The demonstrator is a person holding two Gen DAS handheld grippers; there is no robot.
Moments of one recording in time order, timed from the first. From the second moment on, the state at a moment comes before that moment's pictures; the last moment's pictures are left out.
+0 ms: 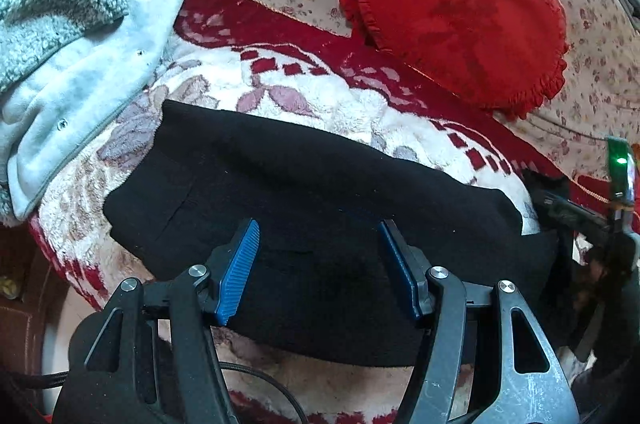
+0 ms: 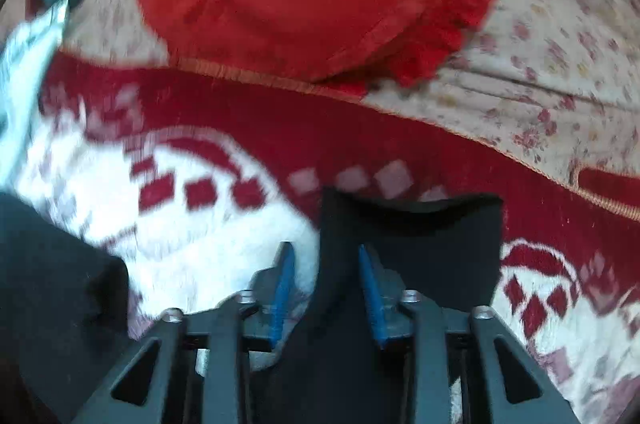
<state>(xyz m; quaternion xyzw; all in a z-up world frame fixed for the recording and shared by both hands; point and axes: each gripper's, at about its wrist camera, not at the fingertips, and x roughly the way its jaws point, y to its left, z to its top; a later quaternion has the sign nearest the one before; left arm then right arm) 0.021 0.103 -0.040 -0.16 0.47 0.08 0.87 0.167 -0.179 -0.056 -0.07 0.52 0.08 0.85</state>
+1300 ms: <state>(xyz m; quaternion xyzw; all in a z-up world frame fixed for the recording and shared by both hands) 0.012 0.081 -0.046 -0.16 0.49 0.06 0.85 -0.021 -0.376 -0.036 0.16 0.49 0.03 0.86</state>
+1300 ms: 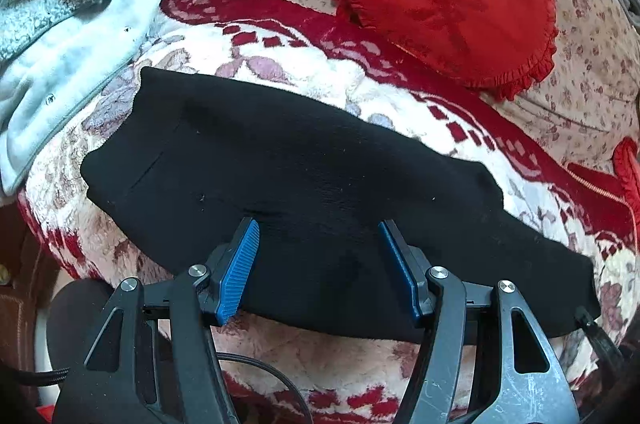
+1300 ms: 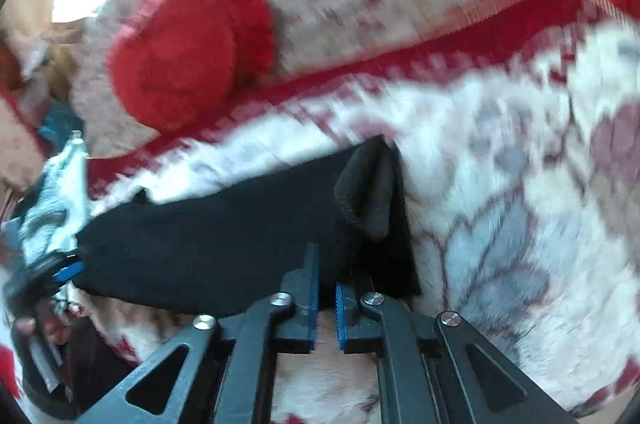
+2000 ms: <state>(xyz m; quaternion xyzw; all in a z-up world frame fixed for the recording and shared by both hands) 0.011 0.062 -0.036 -0.12 0.48 0.06 0.87 -0.022 -0.349 -0.008 0.13 0.46 0.03 0.88</state>
